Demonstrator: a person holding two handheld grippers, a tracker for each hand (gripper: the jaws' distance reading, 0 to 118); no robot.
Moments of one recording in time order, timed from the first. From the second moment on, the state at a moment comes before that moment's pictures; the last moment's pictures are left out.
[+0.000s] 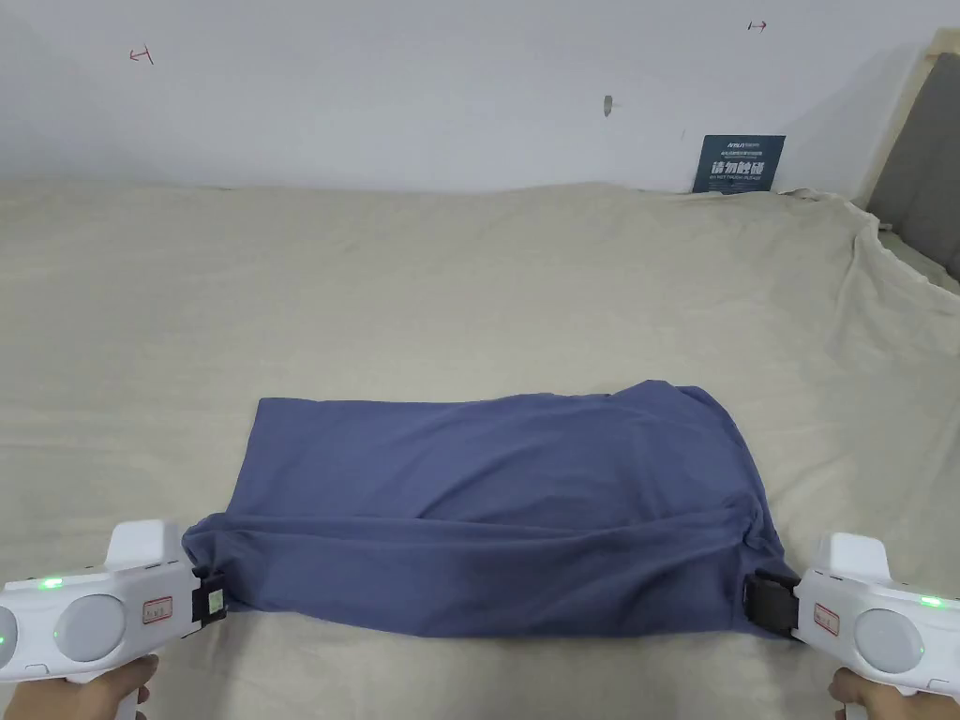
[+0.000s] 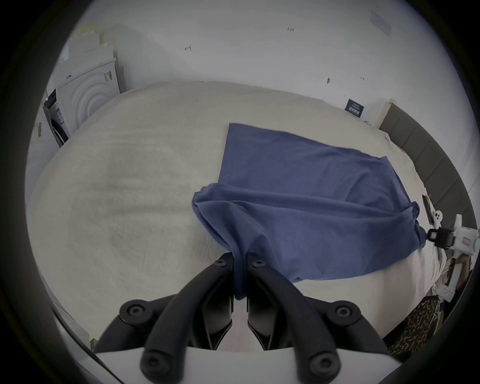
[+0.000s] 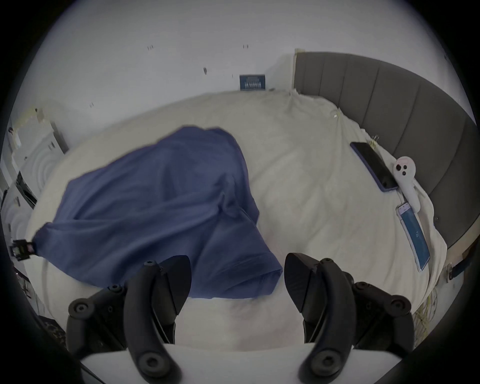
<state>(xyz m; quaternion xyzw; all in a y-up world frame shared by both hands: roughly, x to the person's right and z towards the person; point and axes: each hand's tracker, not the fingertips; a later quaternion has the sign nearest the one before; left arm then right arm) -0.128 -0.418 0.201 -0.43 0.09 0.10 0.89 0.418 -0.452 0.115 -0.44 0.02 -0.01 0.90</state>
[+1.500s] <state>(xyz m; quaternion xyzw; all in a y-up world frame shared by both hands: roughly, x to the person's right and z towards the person) -0.129 -0.460 0.296 -0.48 0.12 0.13 0.86 0.456 -0.454 0.227 -0.47 0.00 -0.02 0.88</state>
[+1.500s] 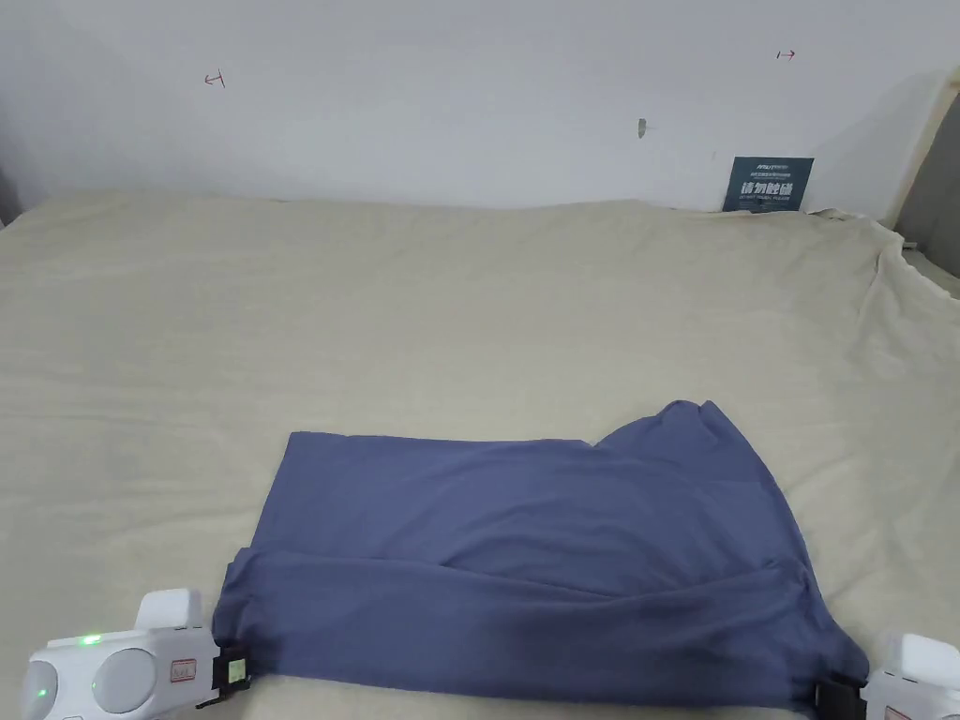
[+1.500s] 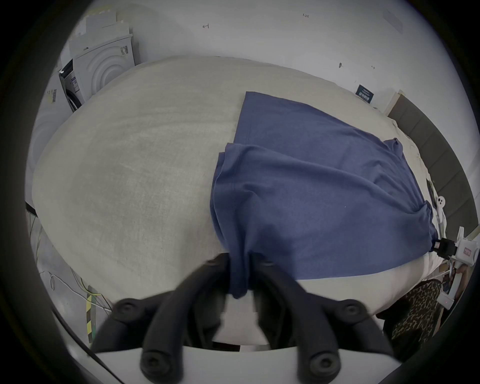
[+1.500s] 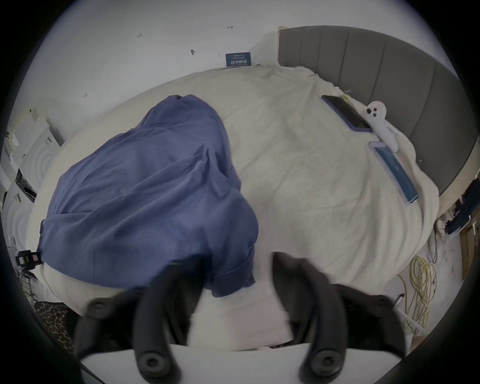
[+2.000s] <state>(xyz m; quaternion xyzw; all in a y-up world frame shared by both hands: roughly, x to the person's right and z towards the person) -0.072 -0.292 0.305 -0.20 0.14 0.09 0.97 0.407 -0.288 0.249 -0.19 0.07 -0.01 0.98</state>
